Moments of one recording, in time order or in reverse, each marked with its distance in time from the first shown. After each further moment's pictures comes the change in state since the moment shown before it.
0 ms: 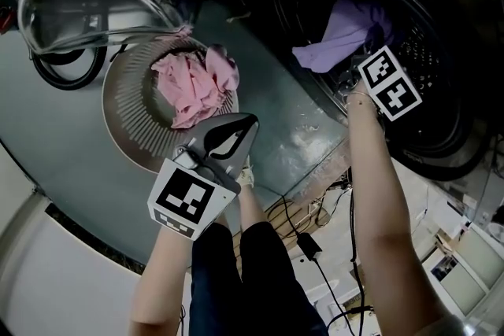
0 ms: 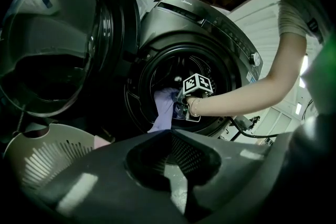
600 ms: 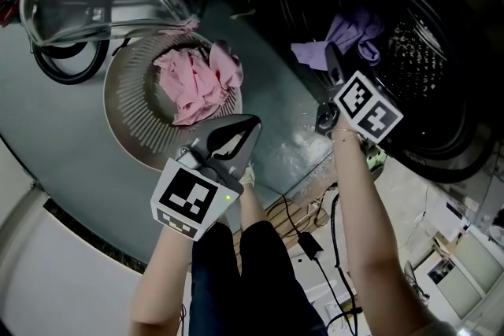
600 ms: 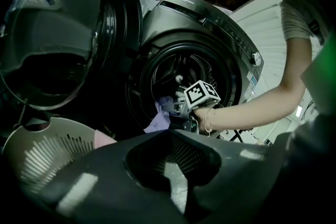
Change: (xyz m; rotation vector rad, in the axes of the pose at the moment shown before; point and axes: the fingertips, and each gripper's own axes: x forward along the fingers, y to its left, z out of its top) left arm -0.002 -0.002 -0.009 -0.022 0.015 0.004; right arm -0.036 0.040 -0.089 -0.025 0.251 0.160
